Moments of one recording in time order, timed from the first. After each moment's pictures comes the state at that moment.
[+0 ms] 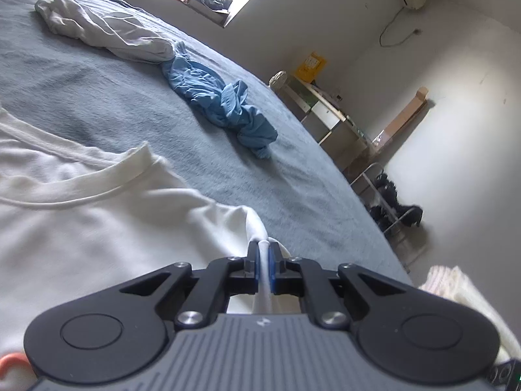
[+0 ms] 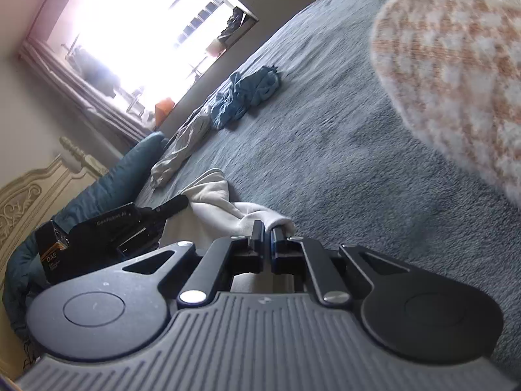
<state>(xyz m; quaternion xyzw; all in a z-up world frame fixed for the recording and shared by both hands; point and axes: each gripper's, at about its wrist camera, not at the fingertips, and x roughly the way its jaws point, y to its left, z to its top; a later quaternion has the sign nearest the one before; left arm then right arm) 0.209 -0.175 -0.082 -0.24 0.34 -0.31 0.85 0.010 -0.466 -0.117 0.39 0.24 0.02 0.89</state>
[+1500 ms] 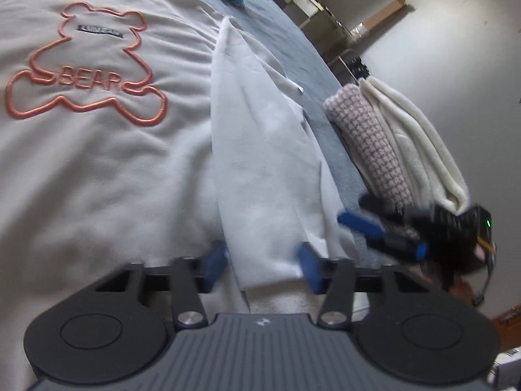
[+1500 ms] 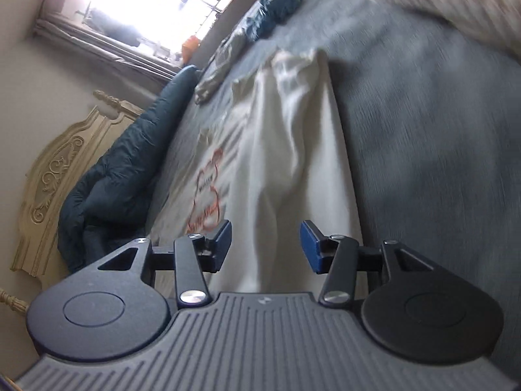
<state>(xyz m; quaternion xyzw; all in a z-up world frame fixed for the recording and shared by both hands) -0.053 -0.066 -0.079 -0.18 0.51 -0.36 0.76 -0.161 -0.407 -0.097 0.44 0.35 0.12 0.82</state>
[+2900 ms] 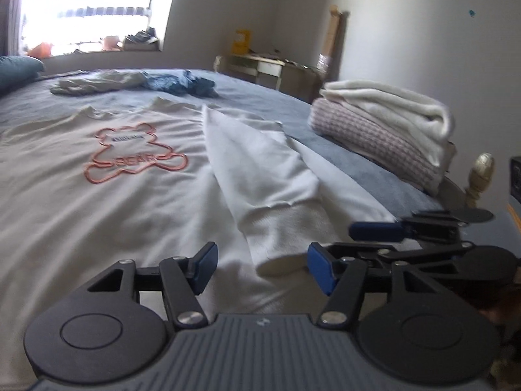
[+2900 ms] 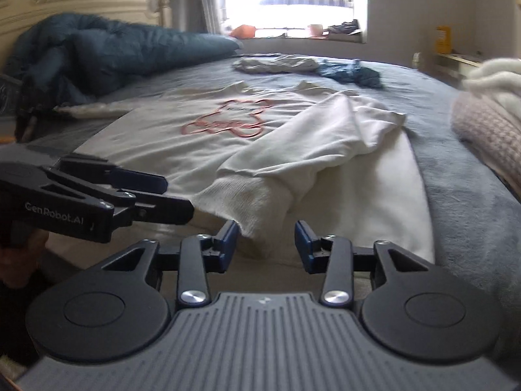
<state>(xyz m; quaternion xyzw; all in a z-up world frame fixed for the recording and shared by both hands) -0.177 -0.047 -0.073 0.02 0.29 -0.34 0.89 -0.253 -0.236 -0.088 0.01 0.27 0.06 0.96</state>
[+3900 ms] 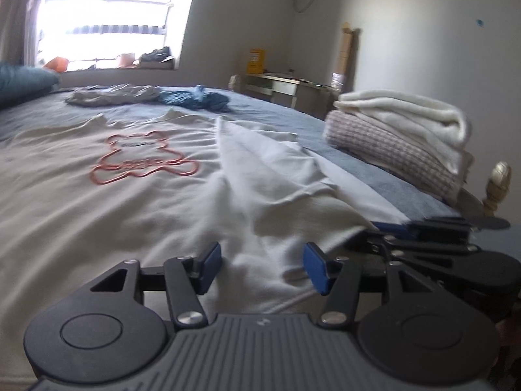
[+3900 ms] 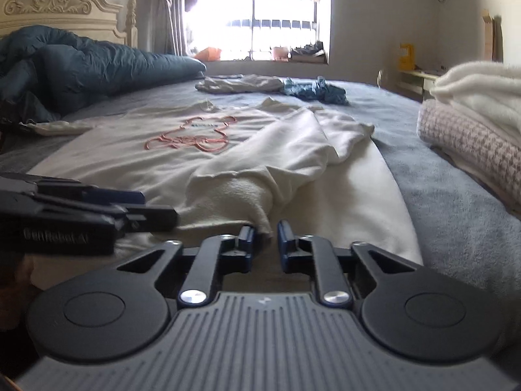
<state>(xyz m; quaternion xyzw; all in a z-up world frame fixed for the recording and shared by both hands) -0.182 -0.057 -0.093 0.01 0.25 -0.33 0.91 -0.250 -0.223 -0.104 0.00 0.21 0.01 0.98</state>
